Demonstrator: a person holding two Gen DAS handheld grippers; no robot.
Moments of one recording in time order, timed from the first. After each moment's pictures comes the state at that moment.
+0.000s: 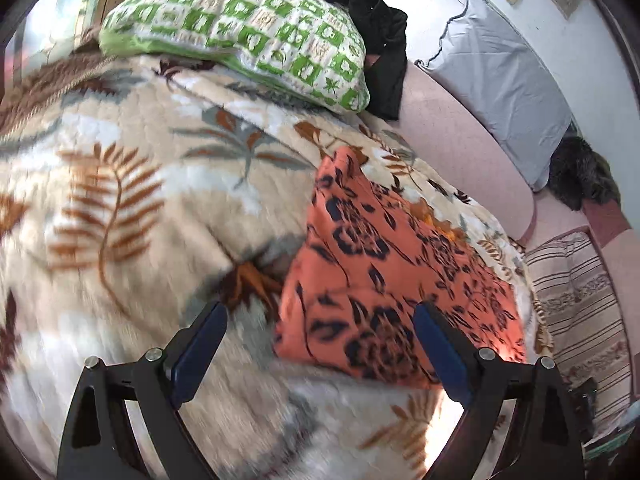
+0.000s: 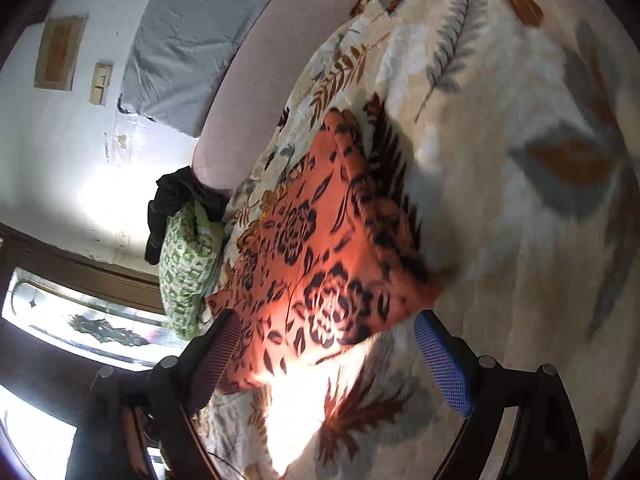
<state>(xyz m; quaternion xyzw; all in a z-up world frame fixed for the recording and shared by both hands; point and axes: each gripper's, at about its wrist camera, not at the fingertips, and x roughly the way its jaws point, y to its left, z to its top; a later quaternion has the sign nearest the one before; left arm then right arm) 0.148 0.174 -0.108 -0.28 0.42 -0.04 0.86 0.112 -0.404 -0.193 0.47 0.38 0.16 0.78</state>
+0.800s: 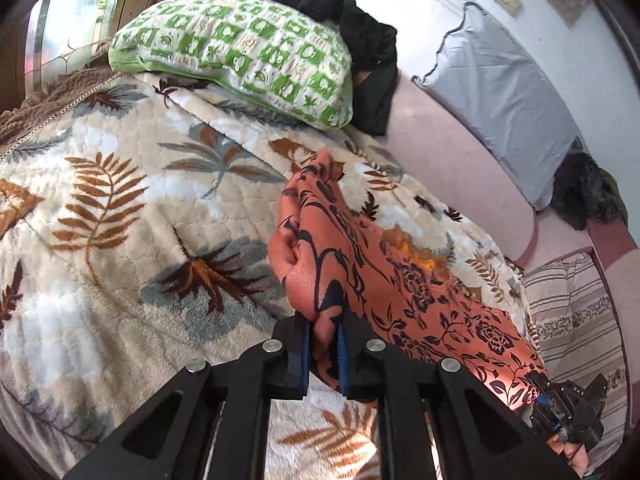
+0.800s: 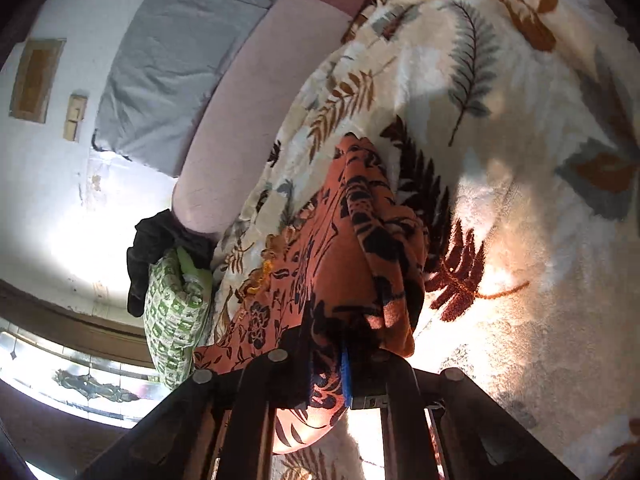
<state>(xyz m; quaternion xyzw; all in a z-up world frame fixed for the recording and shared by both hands) 0.131 0.119 -0.054 -0.27 0.39 0.00 0.88 0.149 -0.368 -0.140 0.48 0.35 0.06 0.80</state>
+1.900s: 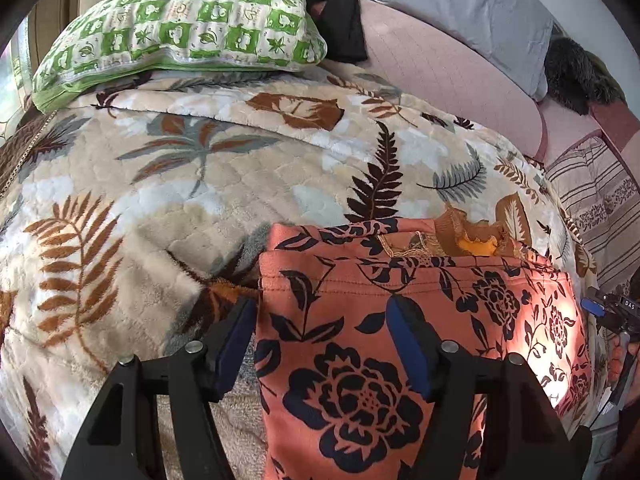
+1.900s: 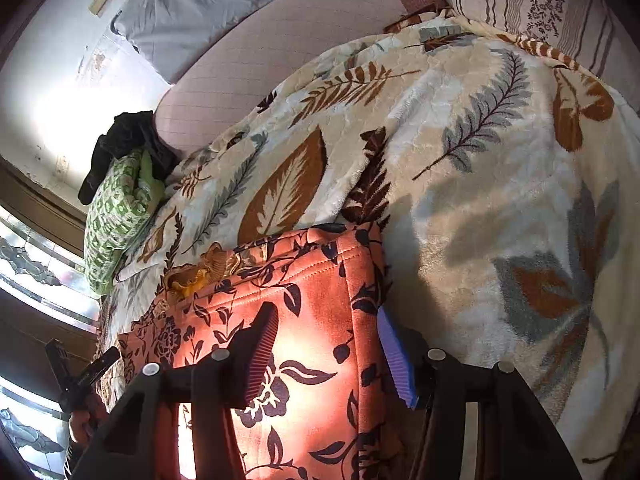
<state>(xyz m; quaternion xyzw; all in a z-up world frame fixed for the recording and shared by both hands) 0.202 0.134 -0.119 -0.10 0.48 -0.07 0.87 0.168 -0.400 -0.151 0.27 0.44 0.09 0.85</state>
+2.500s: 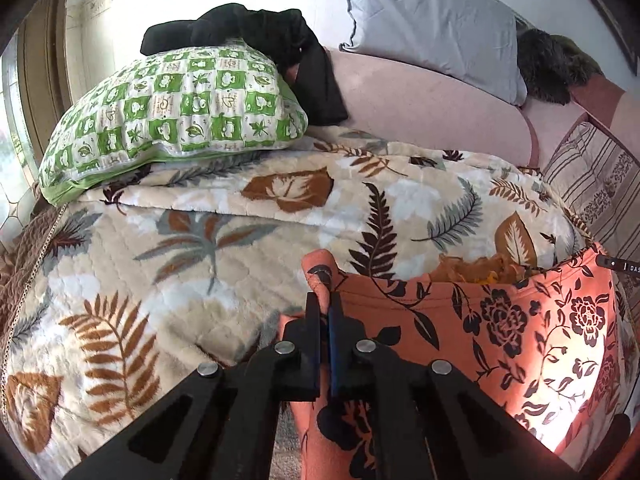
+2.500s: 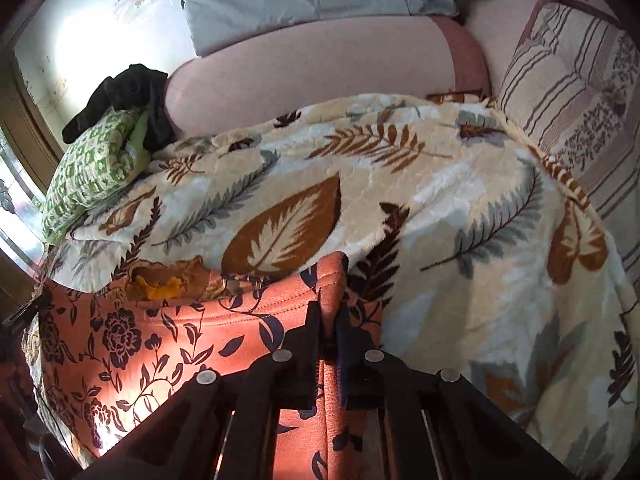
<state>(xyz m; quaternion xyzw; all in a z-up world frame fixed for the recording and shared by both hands) 0.213 0.128 -0.073 -0.02 0.38 -0.06 0.92 0.202 -0.360 -0.103 0.09 0.41 0.05 0.91</state>
